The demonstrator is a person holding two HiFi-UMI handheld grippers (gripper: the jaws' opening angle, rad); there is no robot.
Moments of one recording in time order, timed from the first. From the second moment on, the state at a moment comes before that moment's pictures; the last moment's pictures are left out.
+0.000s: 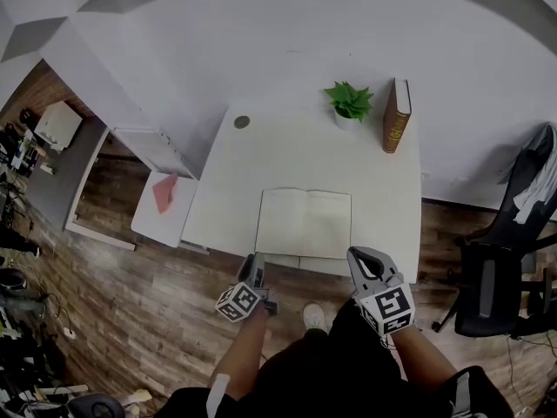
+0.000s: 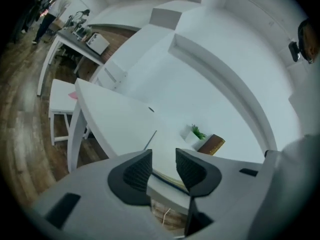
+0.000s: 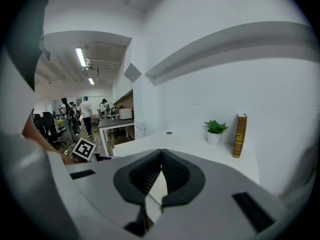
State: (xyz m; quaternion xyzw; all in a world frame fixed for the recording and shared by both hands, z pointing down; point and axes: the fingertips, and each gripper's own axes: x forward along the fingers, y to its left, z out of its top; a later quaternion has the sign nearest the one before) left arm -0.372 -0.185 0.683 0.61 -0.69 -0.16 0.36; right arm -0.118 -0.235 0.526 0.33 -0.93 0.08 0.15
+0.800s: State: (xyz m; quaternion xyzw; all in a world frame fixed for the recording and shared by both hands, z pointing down) left arm -0.250 -0.213 0.520 0.80 -0.60 0.06 0.02; right arm -0.118 -0.241 0.494 0.36 -0.93 0.06 0.10
